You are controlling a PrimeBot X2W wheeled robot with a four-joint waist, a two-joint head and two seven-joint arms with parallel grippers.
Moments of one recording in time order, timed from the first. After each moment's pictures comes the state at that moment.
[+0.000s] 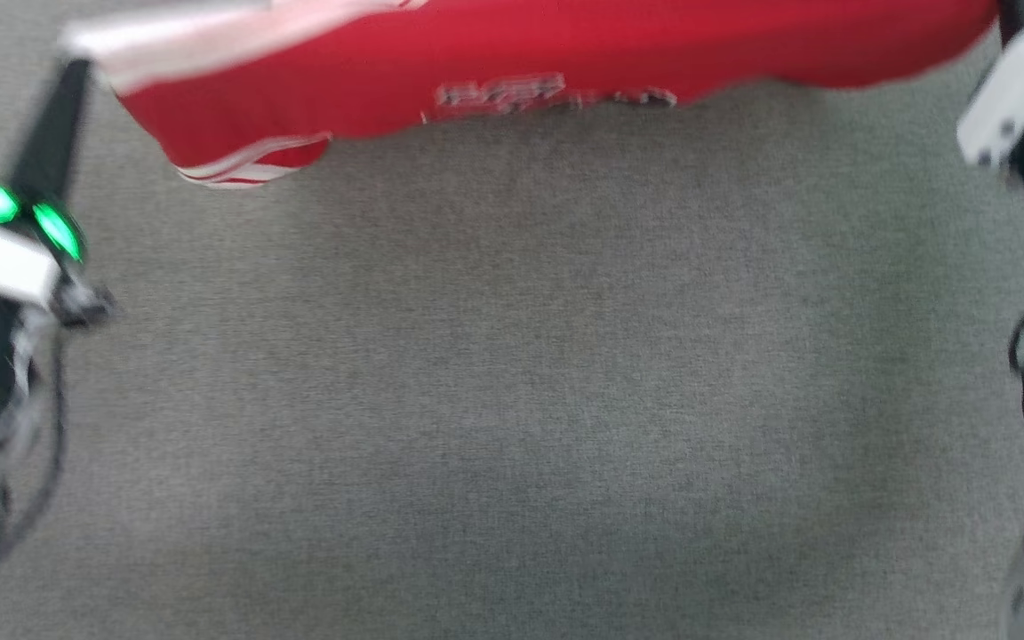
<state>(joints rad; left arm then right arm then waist) -0.69 0.75 -0.47 0.18 -1.67 -0.13 -0.13 -0.96 -0.14 -0.28 0.60 0.06 0.13 0.28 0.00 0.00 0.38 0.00</state>
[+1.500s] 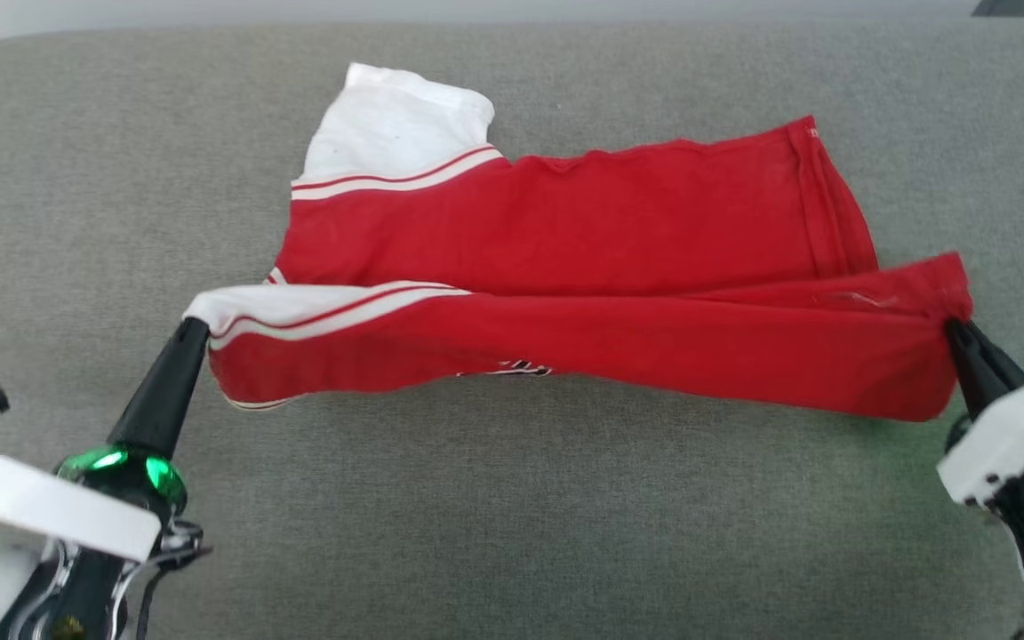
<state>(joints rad) -0.15 0.72 -0.40 -0.19 -1.54 -0.13 -0.25 -0.14 -0.09 -0.26 -0.14 0.34 0.13 0.53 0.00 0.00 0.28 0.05</state>
